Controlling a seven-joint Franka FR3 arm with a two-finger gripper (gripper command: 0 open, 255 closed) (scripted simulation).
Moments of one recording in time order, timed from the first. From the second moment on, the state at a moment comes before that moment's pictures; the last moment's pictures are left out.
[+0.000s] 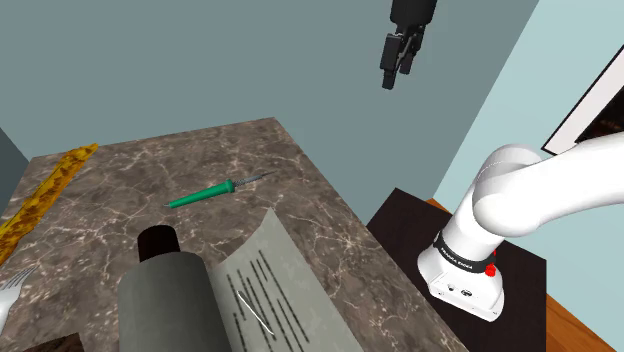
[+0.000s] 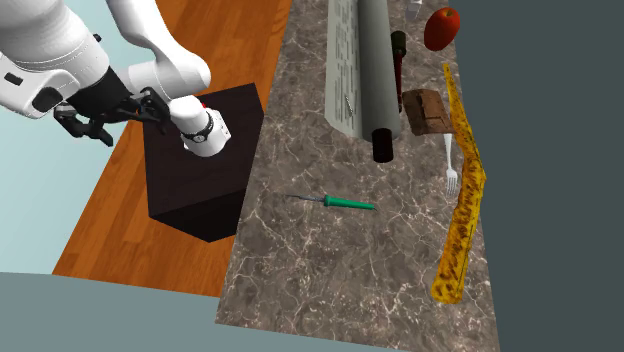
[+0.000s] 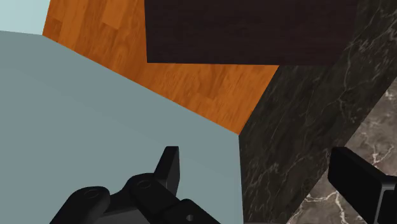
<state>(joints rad) 0.00 -0.80 0.05 -2.27 -0.07 1.45 0.00</state>
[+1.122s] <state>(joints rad) 0.14 -0.37 0.17 -2.14 0.05 1.70 -0.06</state>
